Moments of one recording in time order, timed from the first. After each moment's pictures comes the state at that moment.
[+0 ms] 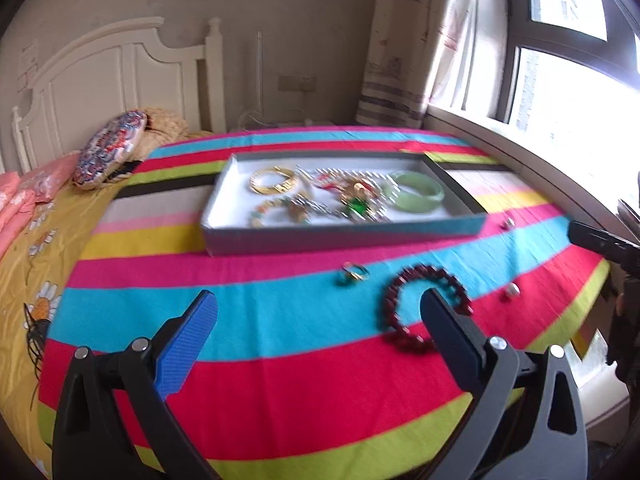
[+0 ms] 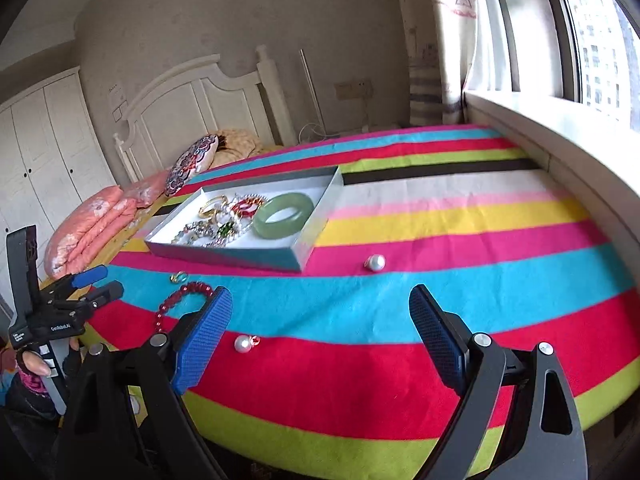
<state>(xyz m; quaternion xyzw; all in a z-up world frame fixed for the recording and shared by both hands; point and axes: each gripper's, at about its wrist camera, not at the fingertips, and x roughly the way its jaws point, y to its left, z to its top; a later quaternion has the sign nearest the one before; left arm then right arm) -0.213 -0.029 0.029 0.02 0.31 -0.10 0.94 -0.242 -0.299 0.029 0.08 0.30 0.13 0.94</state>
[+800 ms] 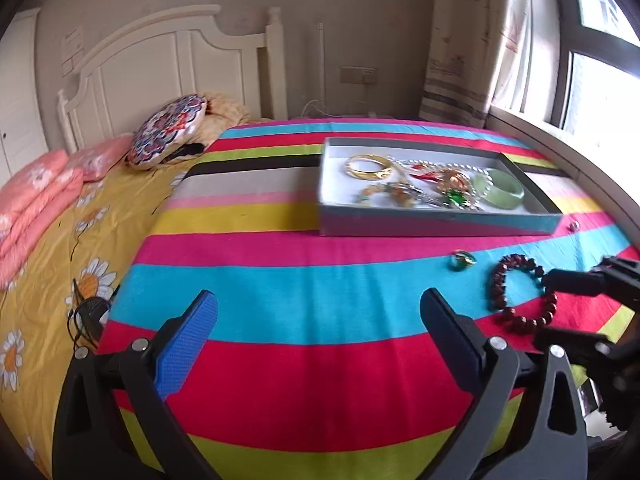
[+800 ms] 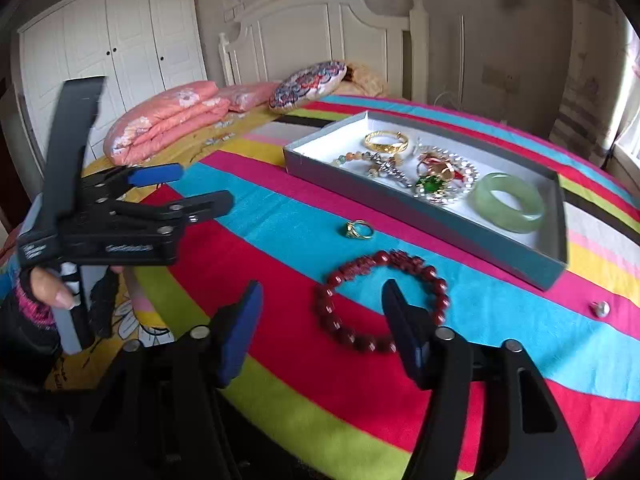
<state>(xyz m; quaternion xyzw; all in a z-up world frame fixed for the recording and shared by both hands) -0.210 0.041 0.023 0.01 0.32 0.00 0.95 -0.221 -0.103 0.013 -0.08 0.36 0.29 0.88</state>
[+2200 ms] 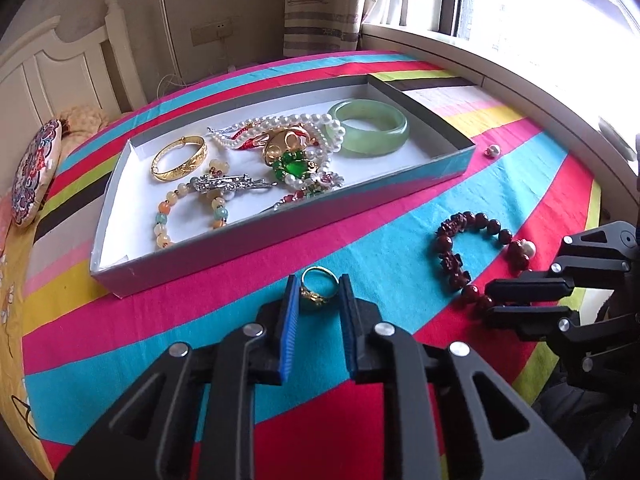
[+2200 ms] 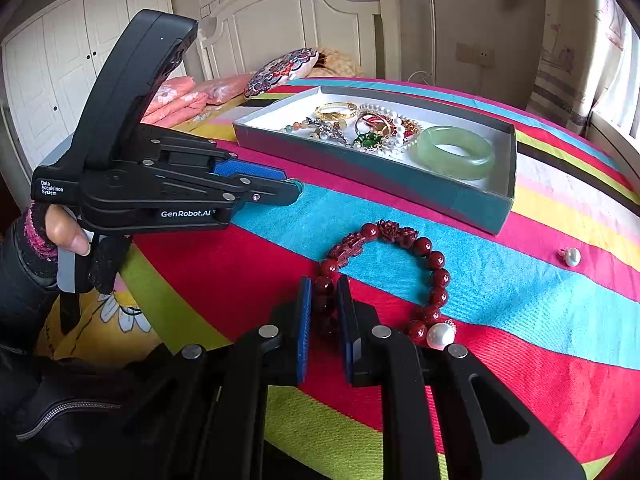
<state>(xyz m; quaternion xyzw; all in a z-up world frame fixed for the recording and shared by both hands) -0.137 -0.067 -0.002 0.11 0.41 -0.21 0.88 -0.226 -0.164 -0.008 -0.06 0.37 0.27 0.89</state>
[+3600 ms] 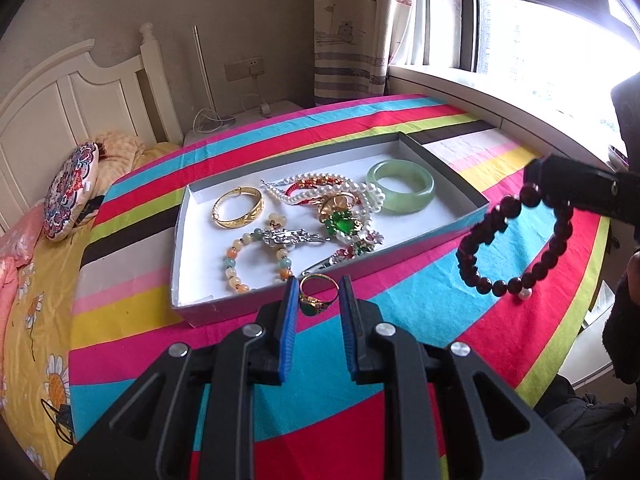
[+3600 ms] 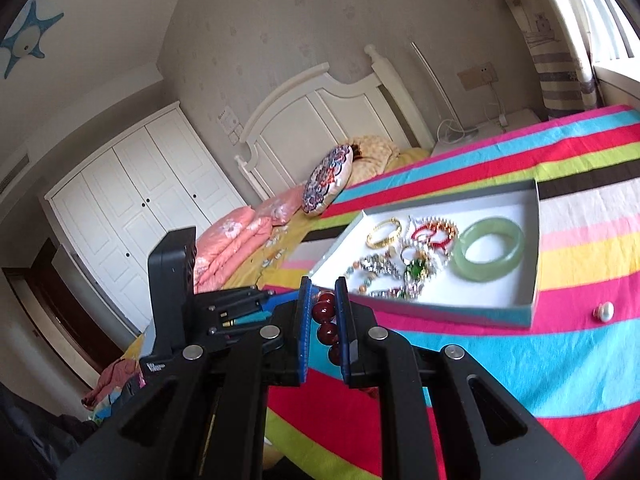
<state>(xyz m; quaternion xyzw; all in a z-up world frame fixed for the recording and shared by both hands) -0.148 -0.047 0.045 0.11 0.35 -0.17 0.91 -0.194 -0.213 0.072 0.20 0.27 0.36 0.87</state>
